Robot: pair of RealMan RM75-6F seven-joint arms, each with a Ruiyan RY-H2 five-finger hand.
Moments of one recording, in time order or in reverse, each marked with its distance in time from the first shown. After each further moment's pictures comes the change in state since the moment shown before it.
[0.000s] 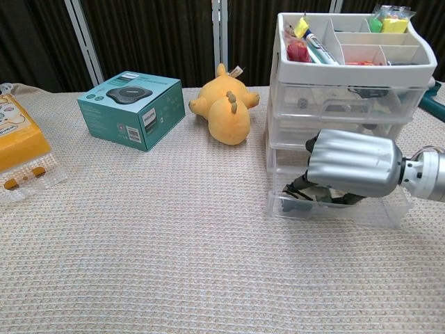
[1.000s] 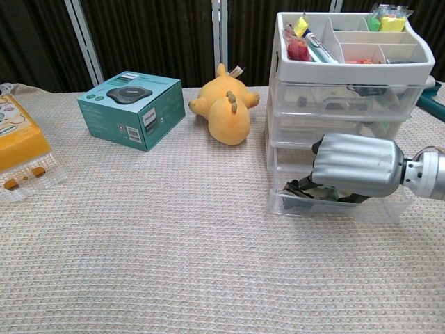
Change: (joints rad) left arm -0.002 -0.005 -0.005 0.003 -0.014 -0.008 0.007; right arm -0.006 0.008 0.001 0.002 -0.019 -0.070 0.016
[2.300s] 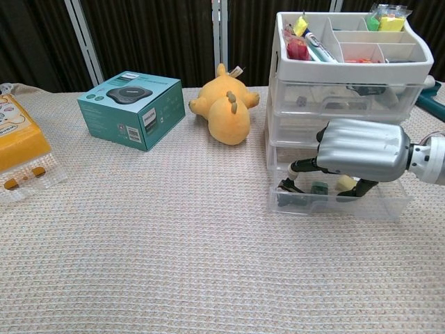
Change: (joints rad) left arm -0.001 -0.005 -0.009 0.006 -0.011 -0.002 0.004; right arm 0.016 0.051 0.070 -0.040 -0.030 0.001 0.048
